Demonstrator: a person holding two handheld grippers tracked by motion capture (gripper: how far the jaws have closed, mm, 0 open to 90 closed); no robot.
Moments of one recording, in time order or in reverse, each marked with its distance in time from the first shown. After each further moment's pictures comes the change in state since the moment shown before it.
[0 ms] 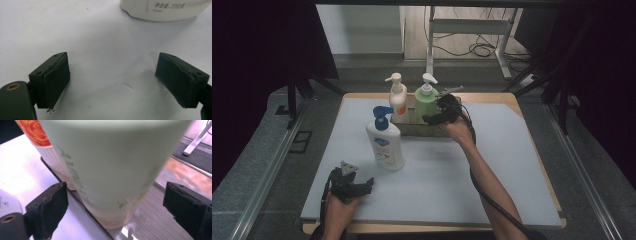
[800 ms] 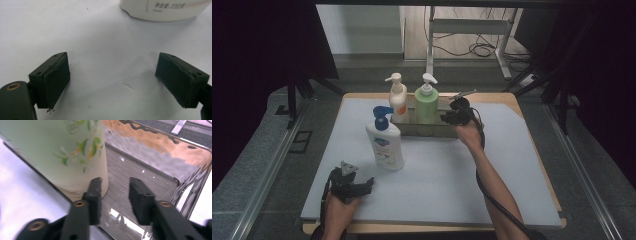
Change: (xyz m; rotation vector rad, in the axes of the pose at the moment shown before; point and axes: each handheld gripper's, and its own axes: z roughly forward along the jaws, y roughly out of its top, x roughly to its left) left arm 0.000 0.000 0.000 0.001 0.000 0.000; right arm -0.031 -0.027 -0.009 0.068 -0.079 0.120
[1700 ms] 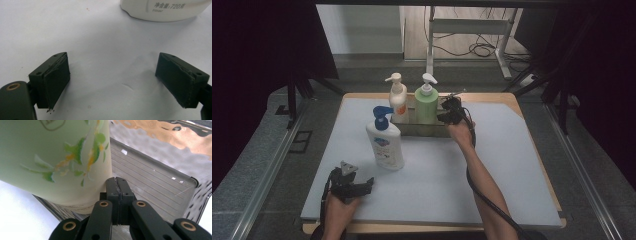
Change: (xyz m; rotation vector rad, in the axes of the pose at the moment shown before) left arm 0.000 0.000 0.000 0.001 -0.001 -0.001; right arm 0.008 0.007 0.031 0.069 -0.010 0.022
